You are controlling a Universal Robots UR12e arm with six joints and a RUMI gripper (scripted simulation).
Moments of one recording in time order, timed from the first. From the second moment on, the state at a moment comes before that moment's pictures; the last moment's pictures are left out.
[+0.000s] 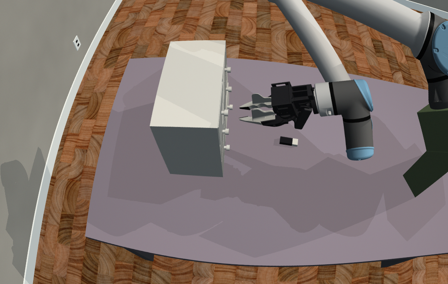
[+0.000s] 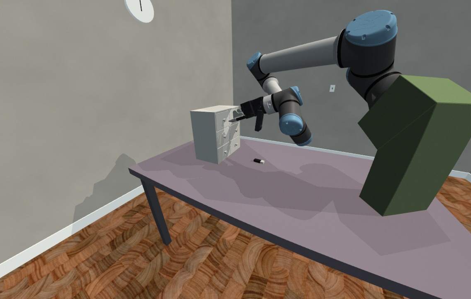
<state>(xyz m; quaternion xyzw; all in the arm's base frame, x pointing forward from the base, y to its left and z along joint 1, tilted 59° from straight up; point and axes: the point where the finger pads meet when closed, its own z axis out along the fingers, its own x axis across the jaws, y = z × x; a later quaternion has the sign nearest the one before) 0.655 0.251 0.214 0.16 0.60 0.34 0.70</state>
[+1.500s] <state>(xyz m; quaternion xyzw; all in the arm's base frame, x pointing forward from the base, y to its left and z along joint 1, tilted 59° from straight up) 0.598 0.240 0.200 0.16 0.60 0.34 0.70</state>
